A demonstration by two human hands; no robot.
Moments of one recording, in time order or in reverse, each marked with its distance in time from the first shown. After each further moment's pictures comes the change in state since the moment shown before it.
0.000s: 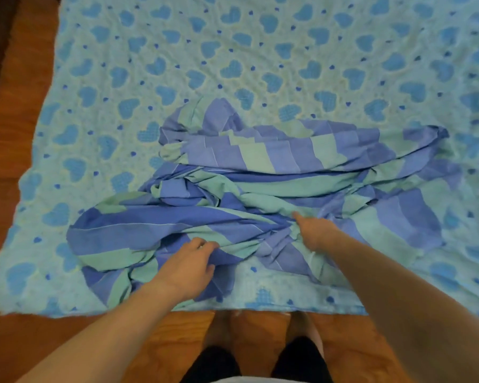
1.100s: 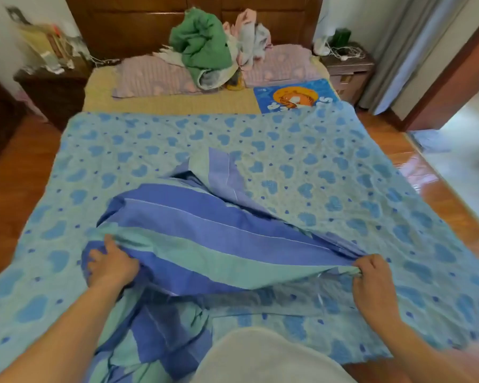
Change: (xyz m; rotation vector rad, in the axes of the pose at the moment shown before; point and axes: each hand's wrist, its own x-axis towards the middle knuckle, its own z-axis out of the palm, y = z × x) left_hand -0.016 -0.016 -0.172 -0.354 0.569 -0.686; right_hand -0.238 0.093 -0.030 0.481 1.183 0.320
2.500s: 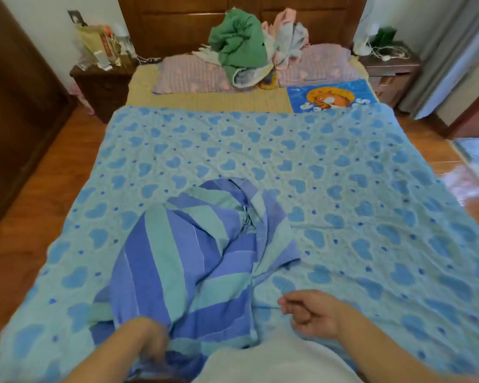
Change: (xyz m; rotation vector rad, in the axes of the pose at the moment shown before) left_hand -0.076 -0.104 0.050 1.159 -0.978 0.582; right_hand -0.033 -0.116 0.072 1.167 -1.241 1.243
